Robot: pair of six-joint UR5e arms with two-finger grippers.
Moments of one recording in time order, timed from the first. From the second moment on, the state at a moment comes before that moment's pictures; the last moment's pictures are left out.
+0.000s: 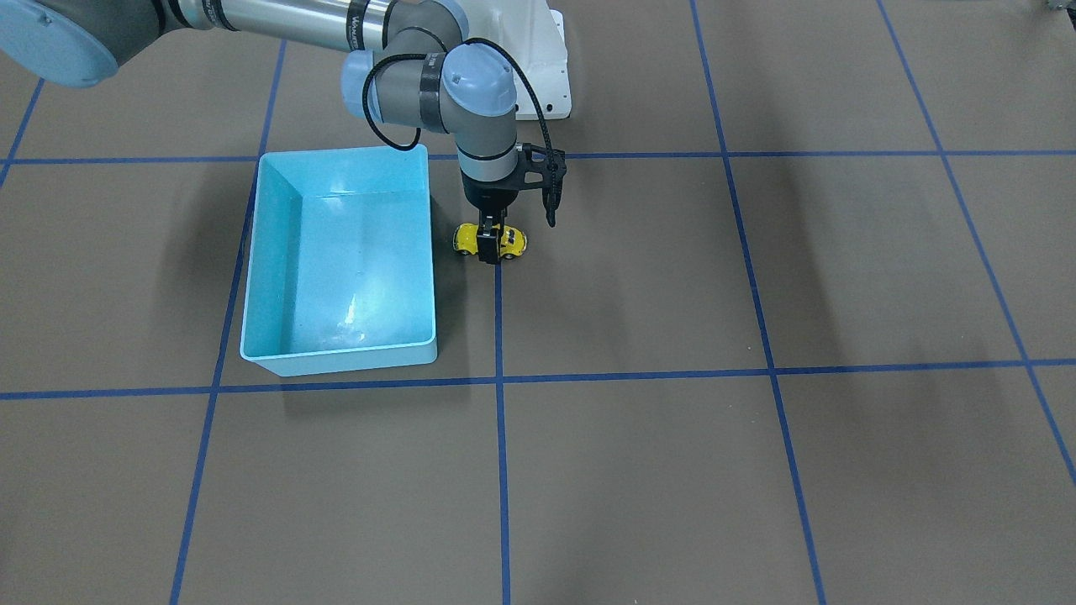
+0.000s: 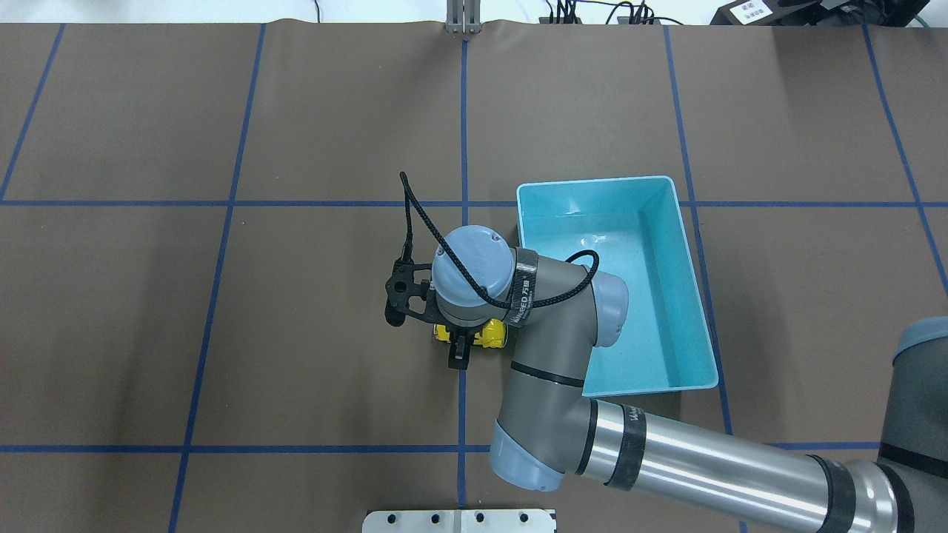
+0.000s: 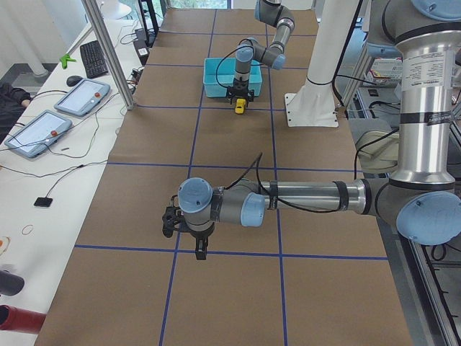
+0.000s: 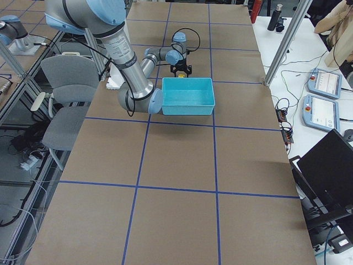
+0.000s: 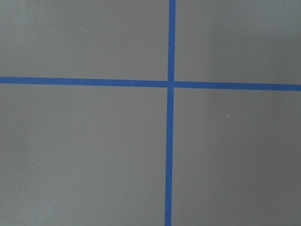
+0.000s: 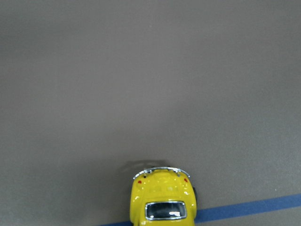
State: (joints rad) left arm -1.53 -1.51 -1.61 -1.69 -2.39 -0.12; right arm 0.39 -0.80 1.51 -1.49 1.78 -0.12
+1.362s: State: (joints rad) left arm -1.54 -1.50 -1.61 -1.69 -2.39 -0.12; right arm 0.44 -0.78 1.95 -2.02 1.81 -0.15
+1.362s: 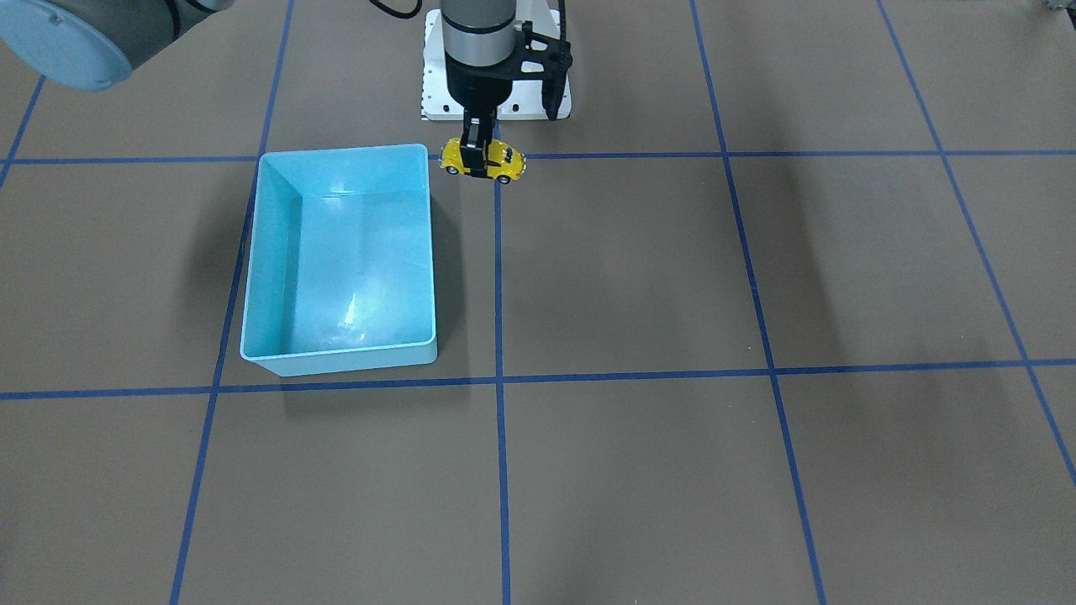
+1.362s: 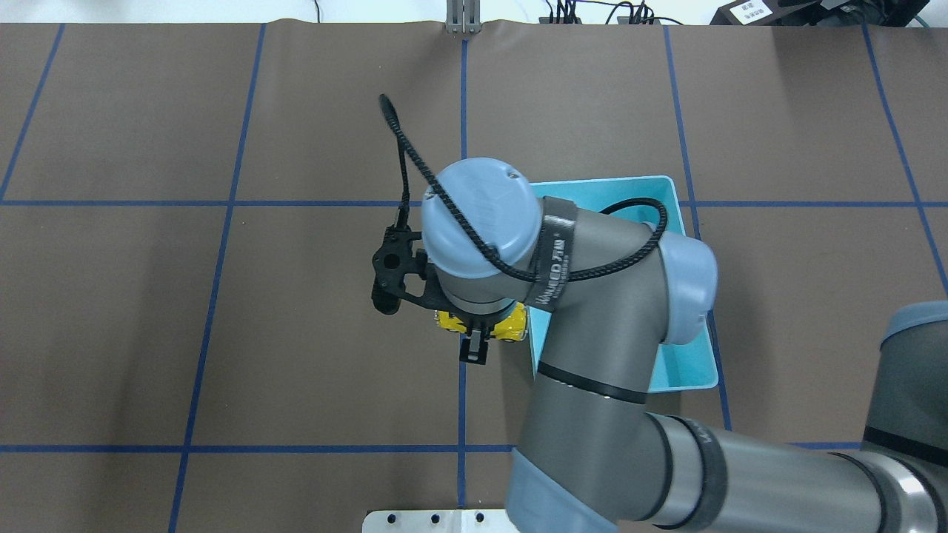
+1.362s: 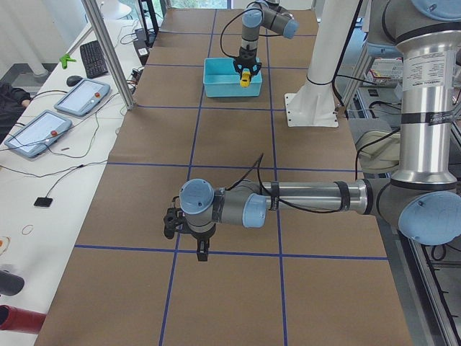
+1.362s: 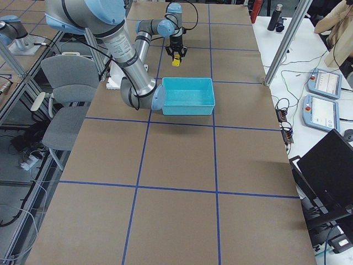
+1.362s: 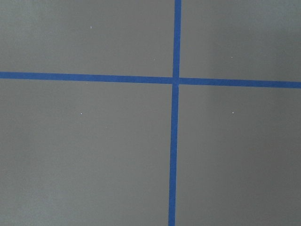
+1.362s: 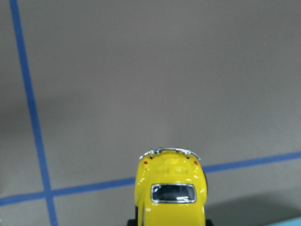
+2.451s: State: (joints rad) left arm -1.54 -1.50 -1.60 -1.70 -2.40 -0.11; right arm 0.53 -1.19 1.85 -1.51 1.88 -0.47
